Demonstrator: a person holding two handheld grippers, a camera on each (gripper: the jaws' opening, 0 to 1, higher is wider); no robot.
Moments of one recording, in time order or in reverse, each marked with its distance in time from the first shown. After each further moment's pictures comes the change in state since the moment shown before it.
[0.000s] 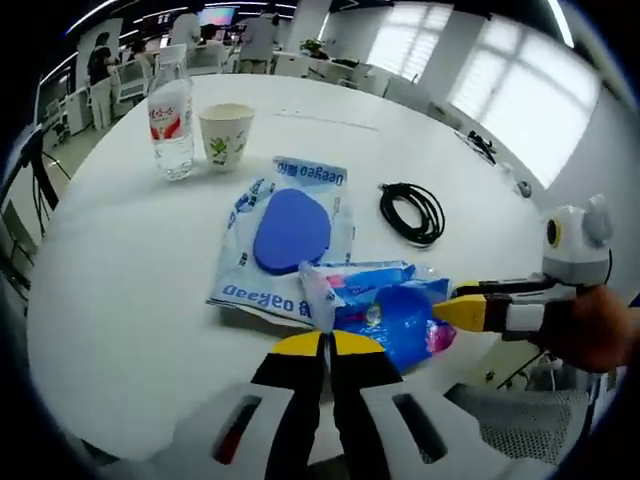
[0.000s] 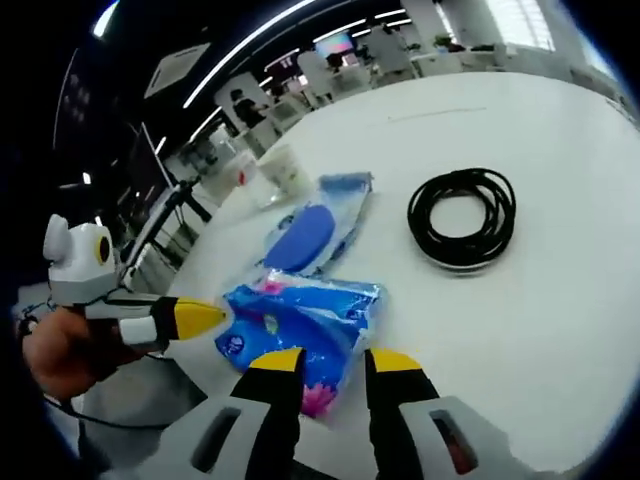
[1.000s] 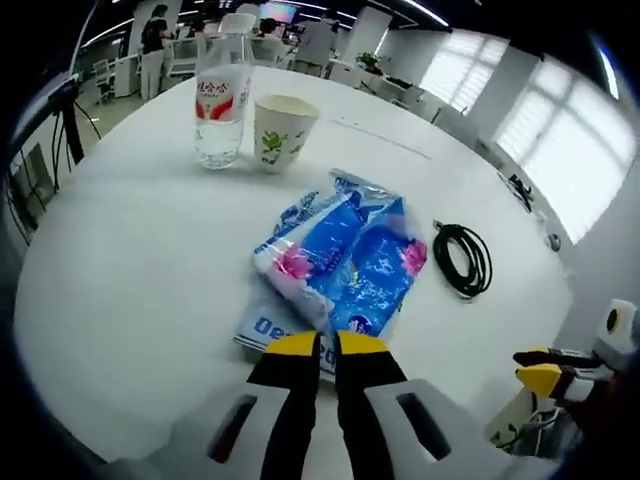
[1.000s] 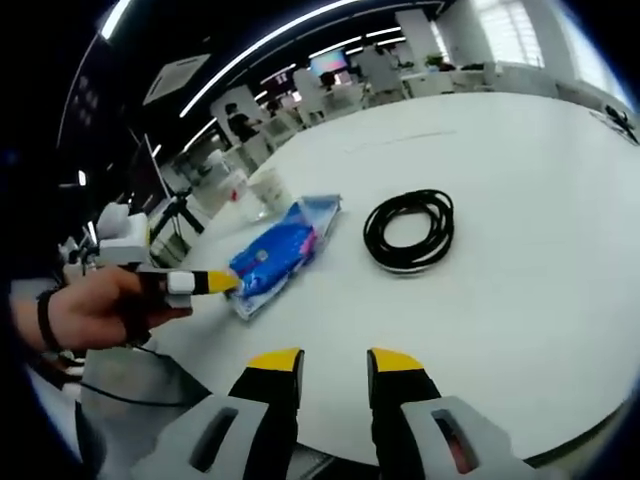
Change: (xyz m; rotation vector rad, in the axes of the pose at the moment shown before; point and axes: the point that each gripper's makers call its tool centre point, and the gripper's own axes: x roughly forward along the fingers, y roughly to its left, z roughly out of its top) left arm 0.021 0.036 0.016 -0.197 -0.074 0.116; right arm -0.050 -0.022 0.001 -0.018 -0.092 -0.032
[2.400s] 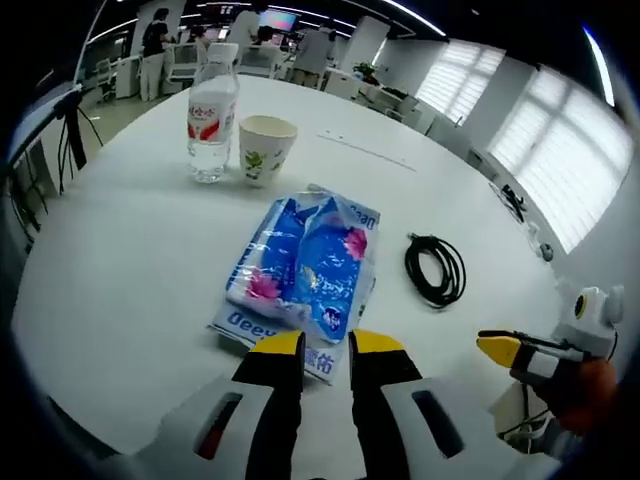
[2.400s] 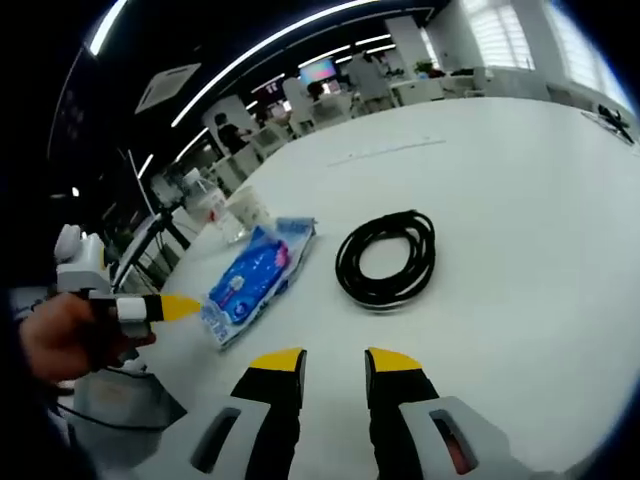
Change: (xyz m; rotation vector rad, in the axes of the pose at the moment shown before) left arm -0.014 -0.026 0.003 -0.065 -0.027 -0.015; right arm 0.013 -0.026 0.028 -0.007 -0.033 -0.014
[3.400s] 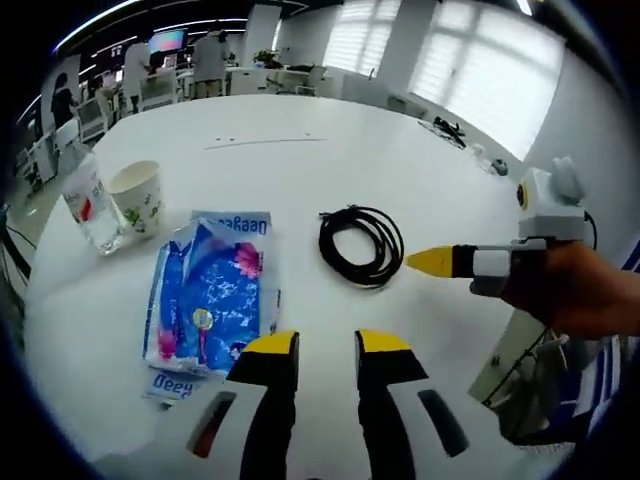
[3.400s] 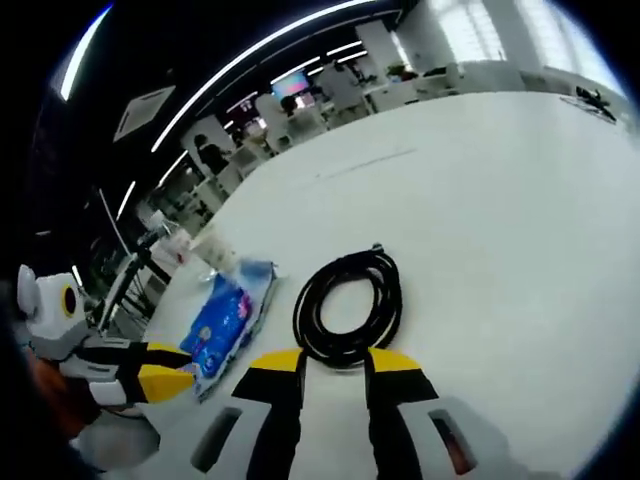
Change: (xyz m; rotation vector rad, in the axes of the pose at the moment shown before) left arm 0.020 -0.076 -0.001 0.423 0.079 -0.174; right arm 0.022 -0.039 0.038 0.112 -0.061 -0.068
